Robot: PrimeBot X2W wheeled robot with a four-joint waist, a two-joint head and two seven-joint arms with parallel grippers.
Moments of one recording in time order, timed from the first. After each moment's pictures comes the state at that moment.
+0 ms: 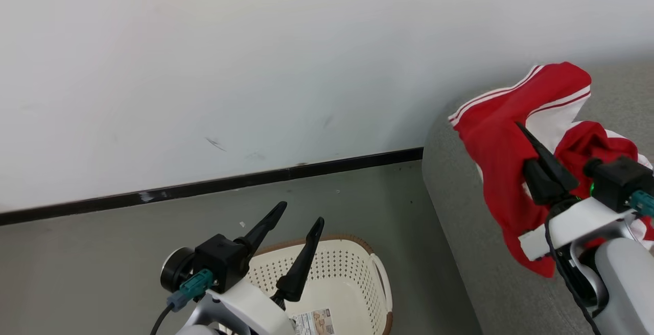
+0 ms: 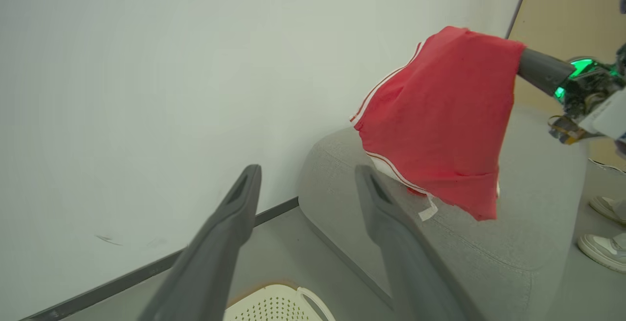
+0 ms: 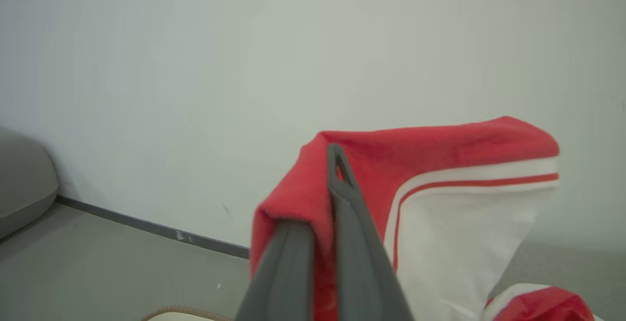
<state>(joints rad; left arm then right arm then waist) -0.19 0.17 -0.53 -0.08 -0.49 0.05 -0.02 -0.31 -0.28 0.23 0.13 0.25 0.12 -0.26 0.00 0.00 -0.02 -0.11</state>
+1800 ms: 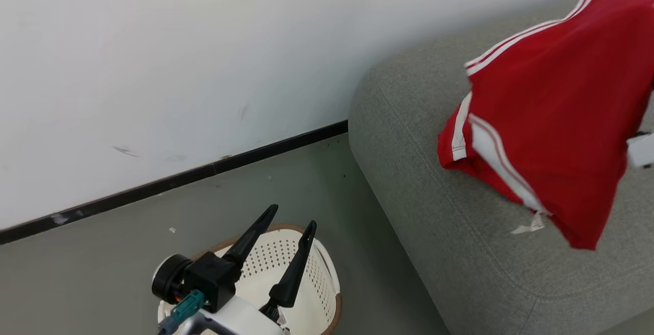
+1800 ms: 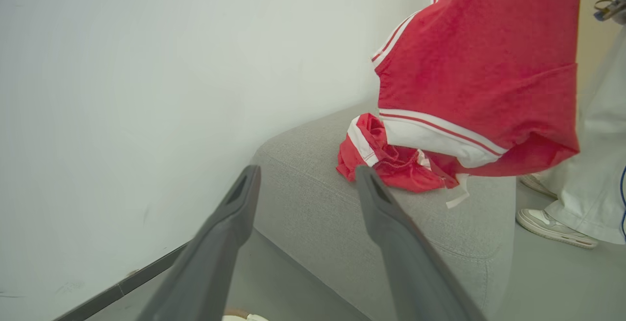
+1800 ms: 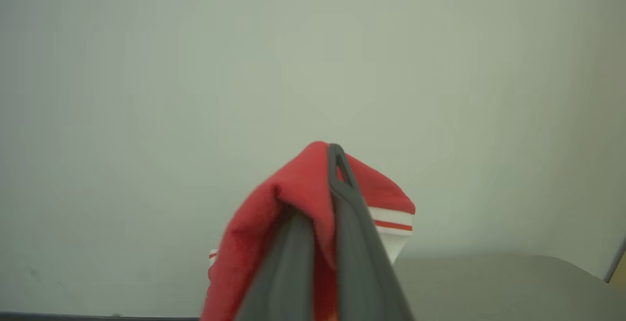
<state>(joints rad) -0.15 0.17 -0.53 -0.06 -0.44 0.05 -0.14 -0.41 -0.35 -0.06 -0.03 0.16 0.12 -0.11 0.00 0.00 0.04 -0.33</state>
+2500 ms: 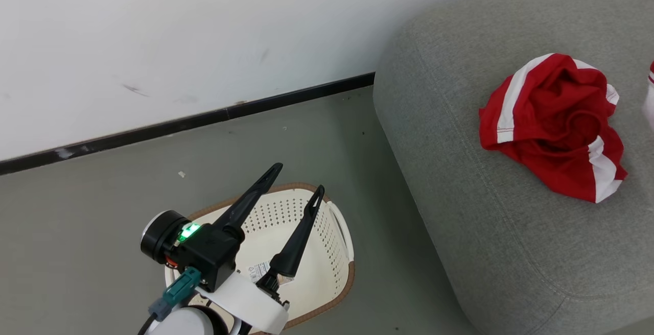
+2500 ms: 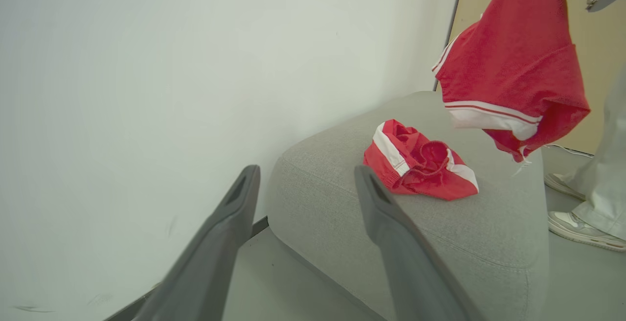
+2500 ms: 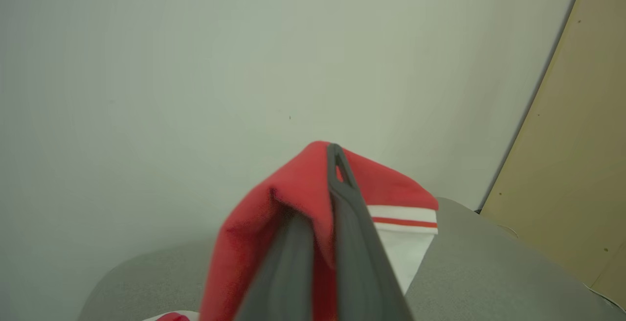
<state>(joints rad) -0.24 0.23 -0.53 -0.21 -0.37 0.06 -0.08 -0.66 -0.52 -0.31 0.30 0.10 0.12 -0.05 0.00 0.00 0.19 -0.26</state>
